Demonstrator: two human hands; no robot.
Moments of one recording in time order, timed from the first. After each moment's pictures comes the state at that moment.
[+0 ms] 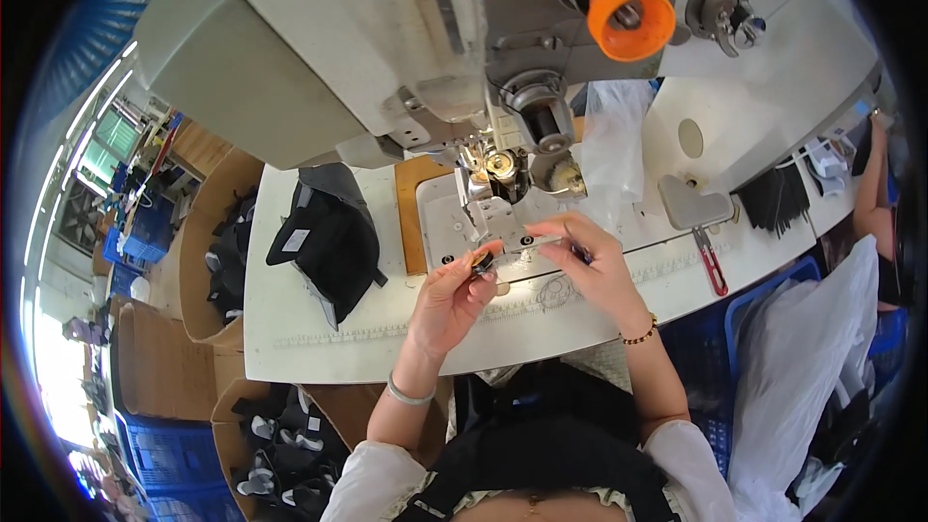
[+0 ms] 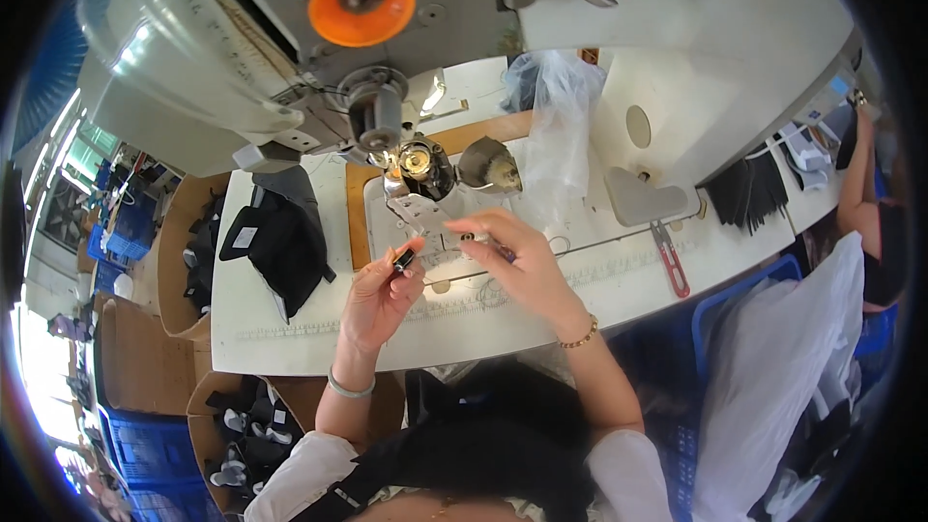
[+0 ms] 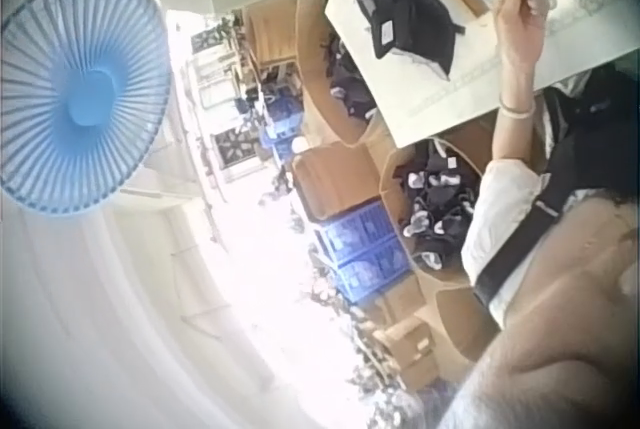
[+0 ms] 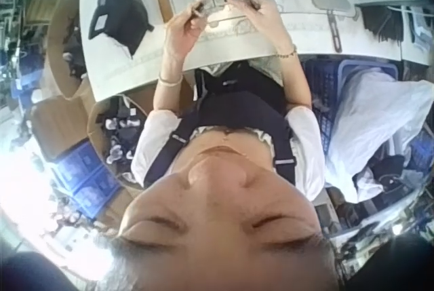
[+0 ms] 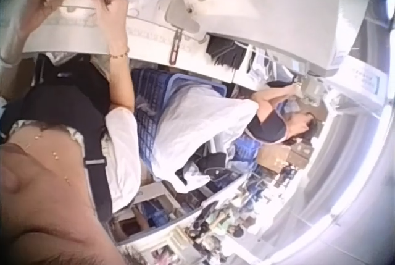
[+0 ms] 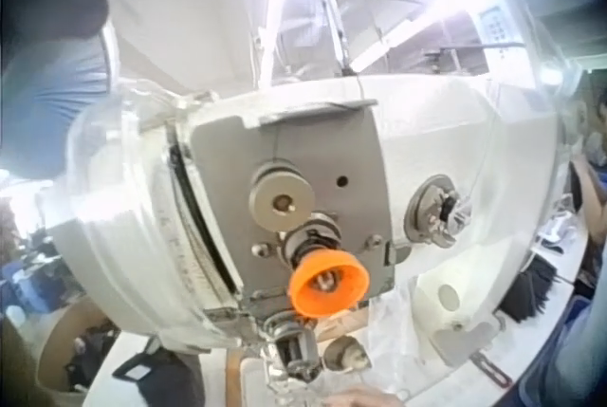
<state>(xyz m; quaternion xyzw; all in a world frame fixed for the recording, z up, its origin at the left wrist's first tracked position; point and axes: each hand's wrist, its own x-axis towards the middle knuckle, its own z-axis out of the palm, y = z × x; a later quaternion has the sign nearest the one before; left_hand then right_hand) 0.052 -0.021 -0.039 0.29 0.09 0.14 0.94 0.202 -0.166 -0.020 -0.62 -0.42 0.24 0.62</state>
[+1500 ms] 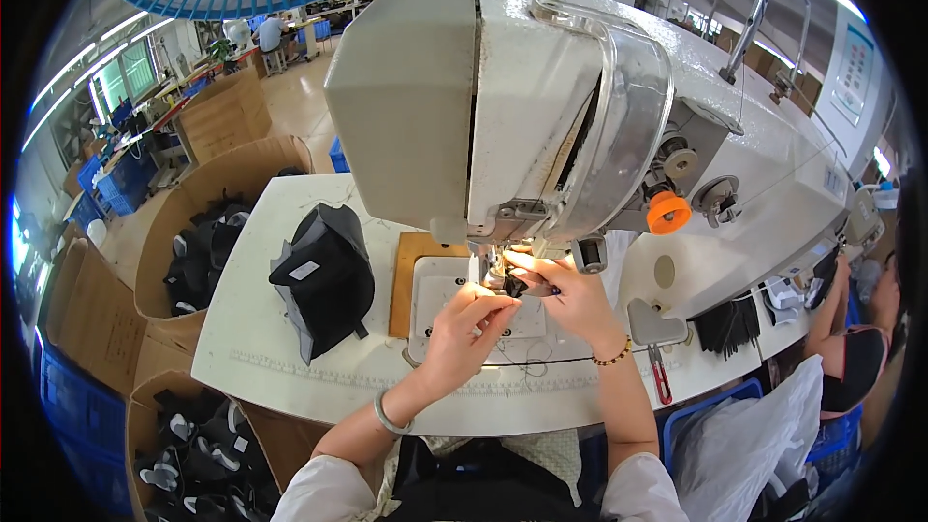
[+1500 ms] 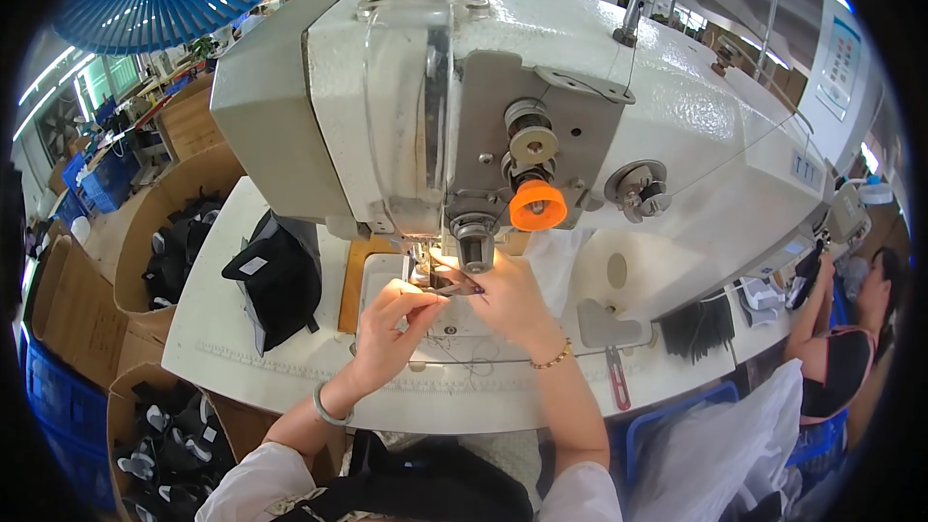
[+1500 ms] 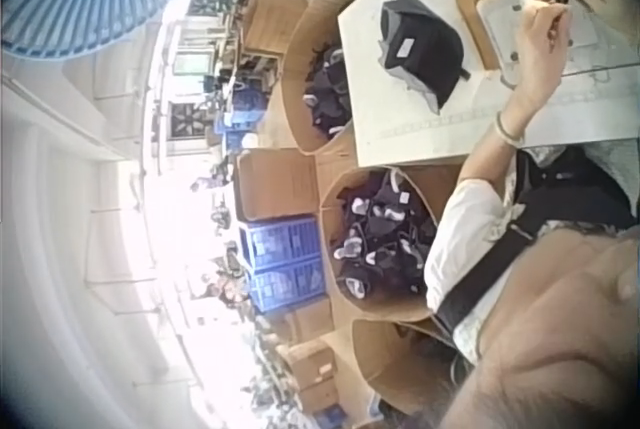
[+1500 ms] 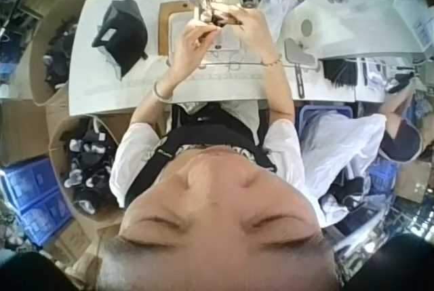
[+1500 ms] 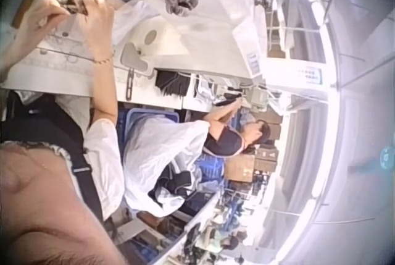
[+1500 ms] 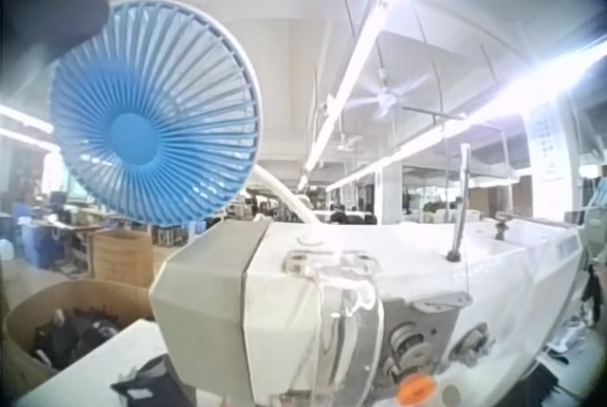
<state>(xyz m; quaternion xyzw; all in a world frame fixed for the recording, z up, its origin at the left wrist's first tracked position) 0.085 -0.031 0.003 0.81 0.07 0.45 0.37 0.244 -0.116 0.032 -0.65 -0.64 -0.08 0.40</state>
